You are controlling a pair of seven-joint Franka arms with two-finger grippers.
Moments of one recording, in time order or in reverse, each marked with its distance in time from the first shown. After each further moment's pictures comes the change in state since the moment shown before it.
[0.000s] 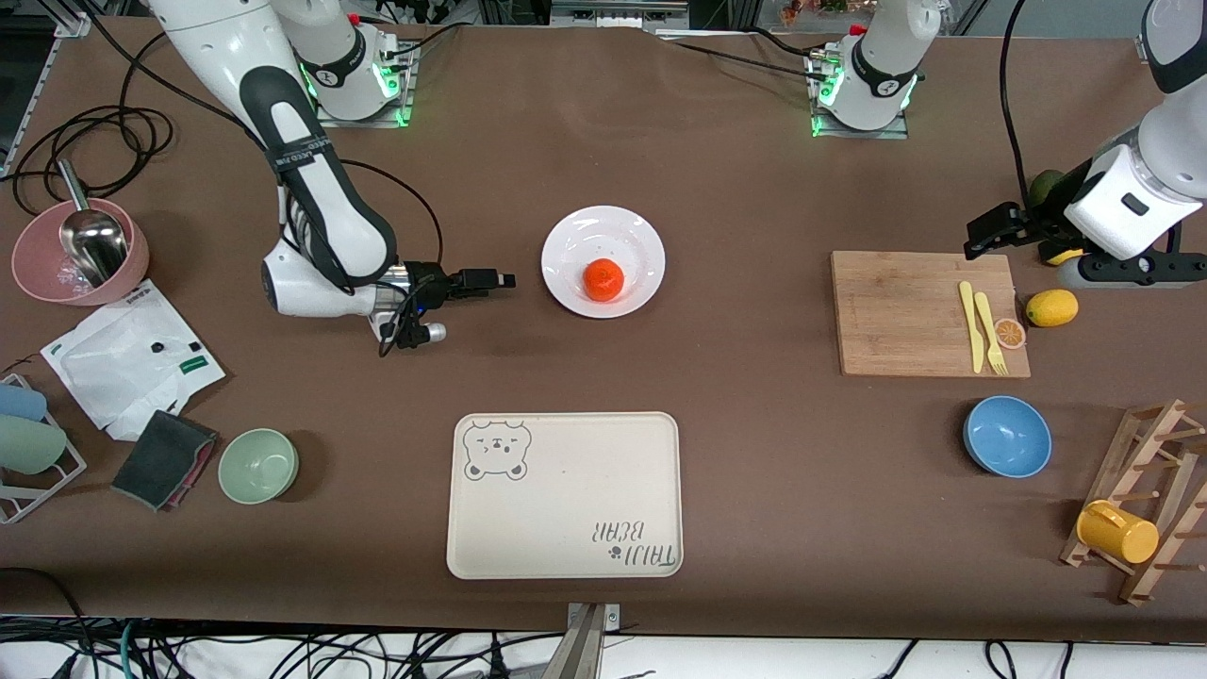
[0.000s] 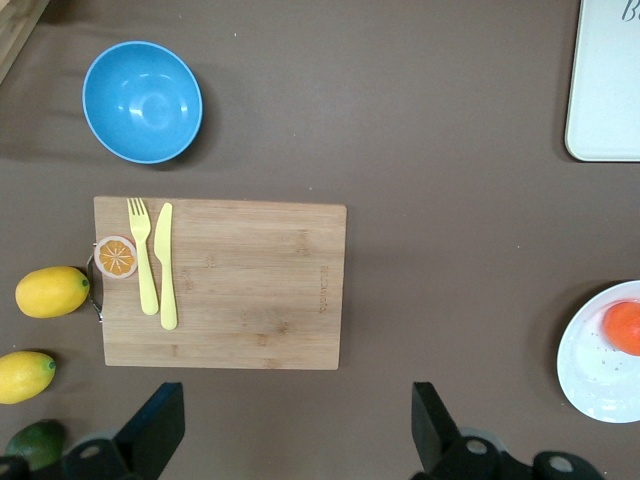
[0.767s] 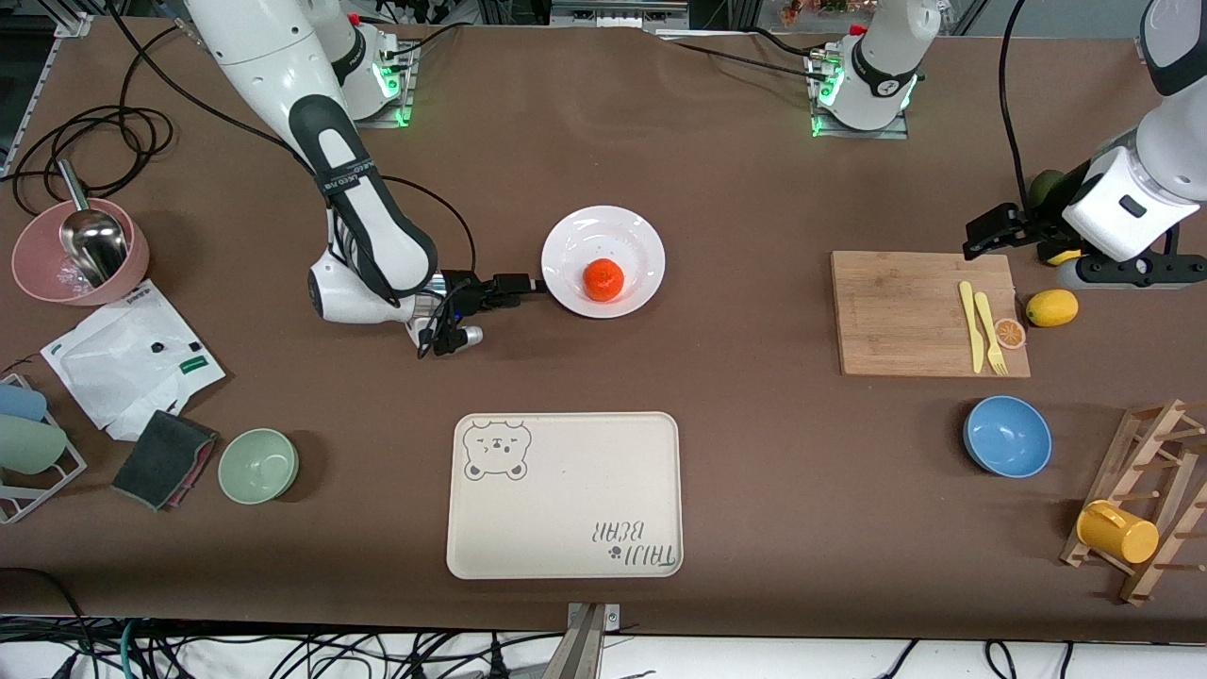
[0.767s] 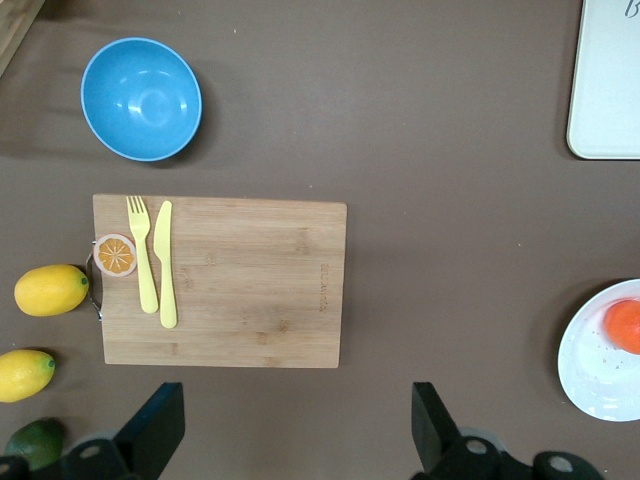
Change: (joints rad) left arm 0.000 0.004 0.000 0.000 0.000 -0.003 0.000; right arm 0.075 0.097 0.001 0.058 0.104 0.036 -0.148
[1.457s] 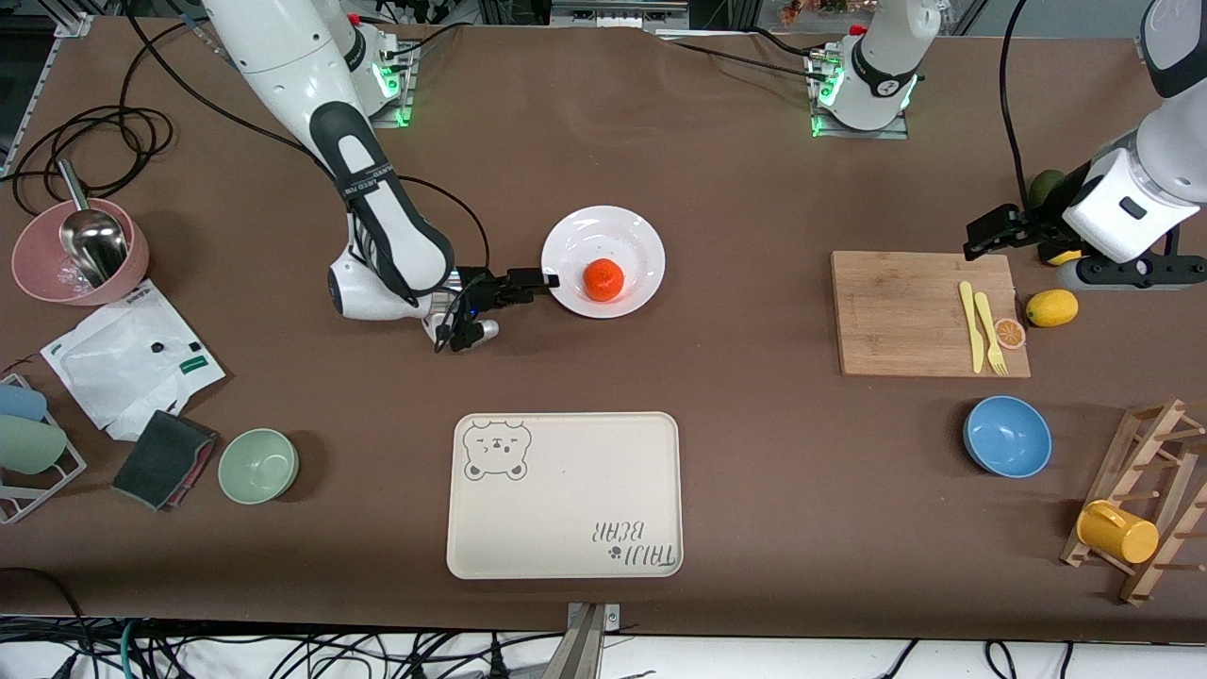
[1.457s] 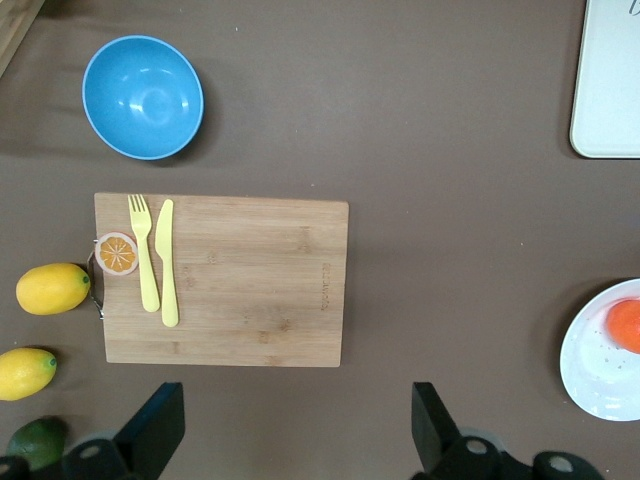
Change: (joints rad) left arm 0.001 0.001 0.000 0.000 0.002 -0.002 0.000; right arm 0.048 0.030 0.000 0.004 0.063 0.024 -0.055
